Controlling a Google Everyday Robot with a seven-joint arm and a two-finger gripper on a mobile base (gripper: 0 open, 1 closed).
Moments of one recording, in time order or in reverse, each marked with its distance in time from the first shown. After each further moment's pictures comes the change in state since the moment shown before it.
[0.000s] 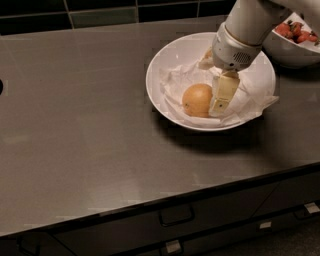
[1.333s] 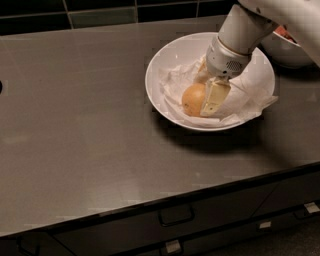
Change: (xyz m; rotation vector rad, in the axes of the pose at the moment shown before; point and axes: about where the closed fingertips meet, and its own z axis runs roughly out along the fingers) arm 0.002 -0.005 0.031 -0.066 -0.035 -0.004
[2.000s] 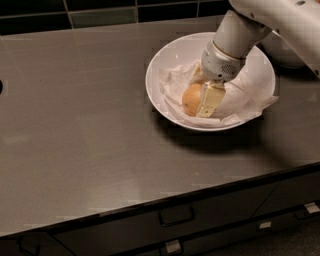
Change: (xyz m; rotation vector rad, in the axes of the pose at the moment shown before) arm -0.007 0.002 0.013 -0.032 -0.021 -0.012
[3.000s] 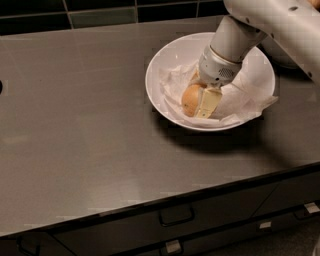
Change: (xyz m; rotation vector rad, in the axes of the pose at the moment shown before) arm -0.001 0.002 0.014 -0.041 -0.018 -0.004
